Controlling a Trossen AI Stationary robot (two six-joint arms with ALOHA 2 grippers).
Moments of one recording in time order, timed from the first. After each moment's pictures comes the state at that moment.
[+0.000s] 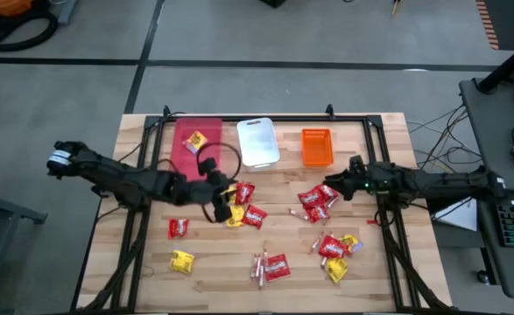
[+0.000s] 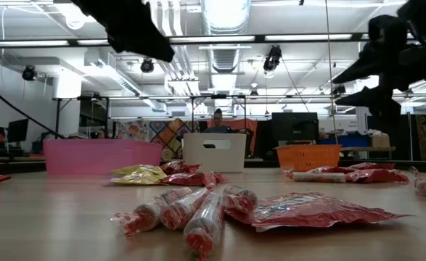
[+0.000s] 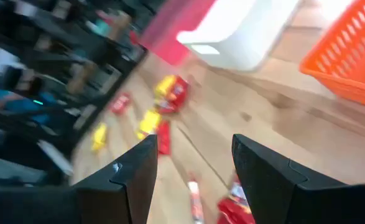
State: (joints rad) left arm -0.25 1.26 0.88 -0.24 -0.56 -0.24; right arm -0.09 0.51 0.19 -0.10 0.08 0.85
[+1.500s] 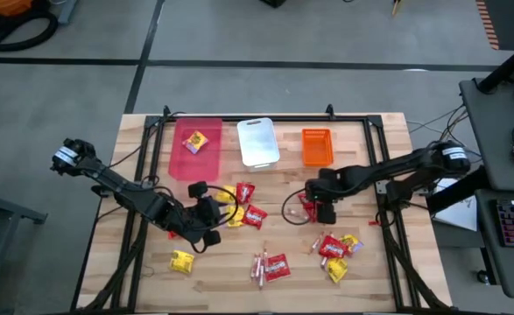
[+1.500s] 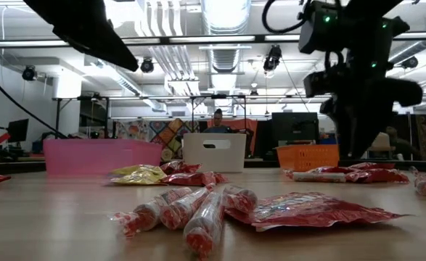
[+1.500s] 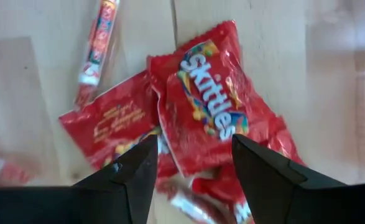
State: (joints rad) left arm -0.51 1.31 0.85 -0.40 -0.70 -0.46; right arm 0.05 1.46 0.78 -0.67 0.05 0.14
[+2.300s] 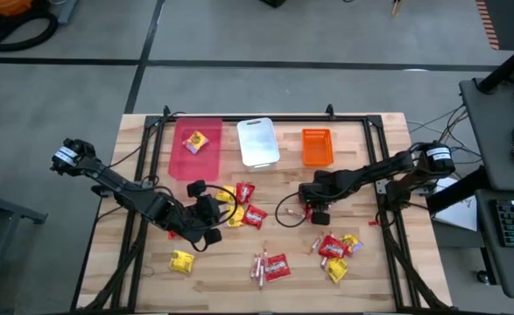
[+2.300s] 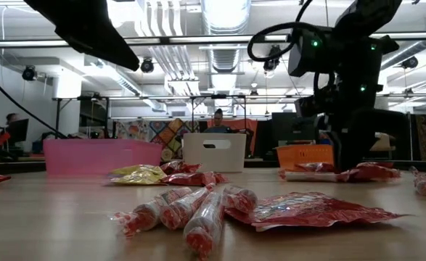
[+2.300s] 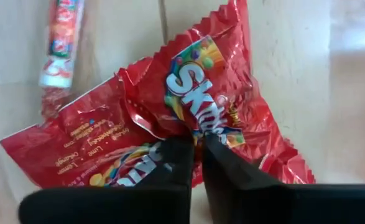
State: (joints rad) left arm -0.51 1.31 0.85 -0.40 -0.74 -0.50; right arm 0.05 1.60 0.78 -0.58 0.09 0.15
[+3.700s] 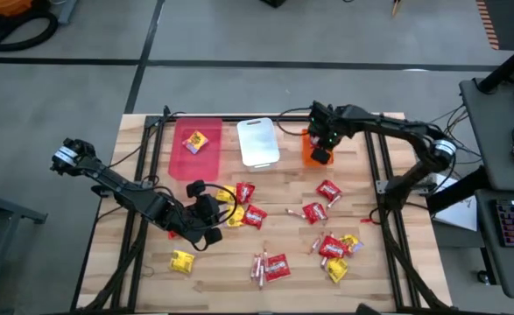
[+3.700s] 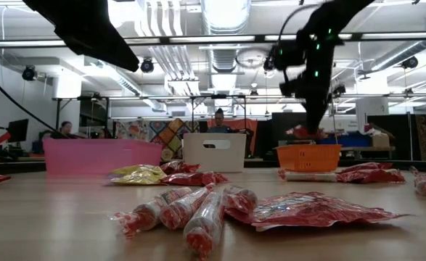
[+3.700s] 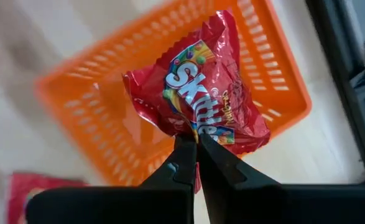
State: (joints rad) left arm -0.51 1.31 0.85 -0.41 -0.73 -0.56; right arm -0.64 1.58 1.13 -0.91 0.09 -0.14
